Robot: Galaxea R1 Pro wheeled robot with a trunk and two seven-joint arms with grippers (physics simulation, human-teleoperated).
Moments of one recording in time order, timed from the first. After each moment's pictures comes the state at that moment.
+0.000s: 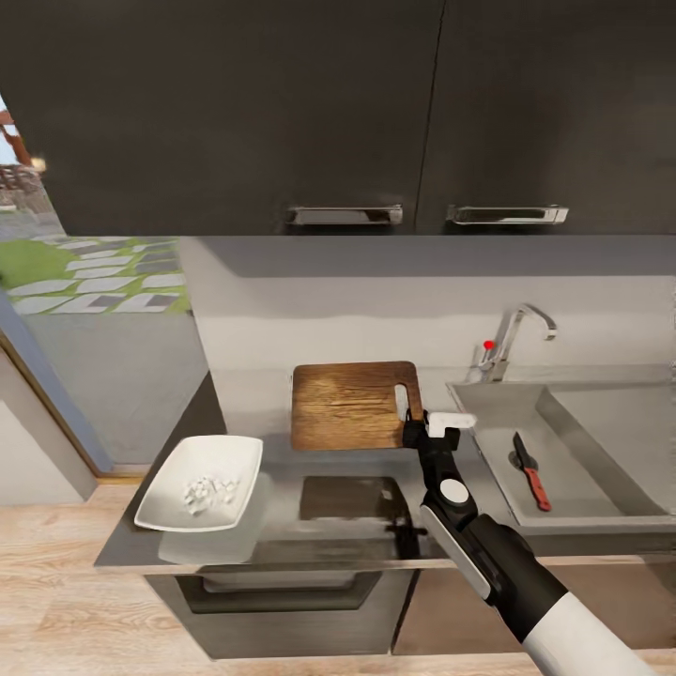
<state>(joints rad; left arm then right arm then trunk) 0.24 0.11 -0.04 -0.66 0.19 -0.17 0.06 -0.60 -0.12 0.57 -1.21 -0.37 0.04 -0.57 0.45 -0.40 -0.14</state>
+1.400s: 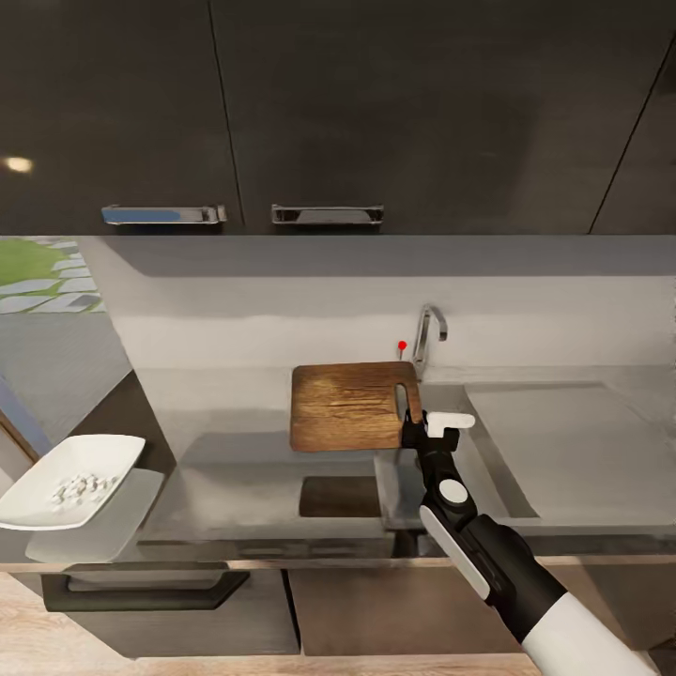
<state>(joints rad) 0.24 0.11 -0.04 -0.66 0.19 -0.17 0.06 -0.60 -0.12 0.57 -1.21 -0.37 0.04 -0.57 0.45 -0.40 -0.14</state>
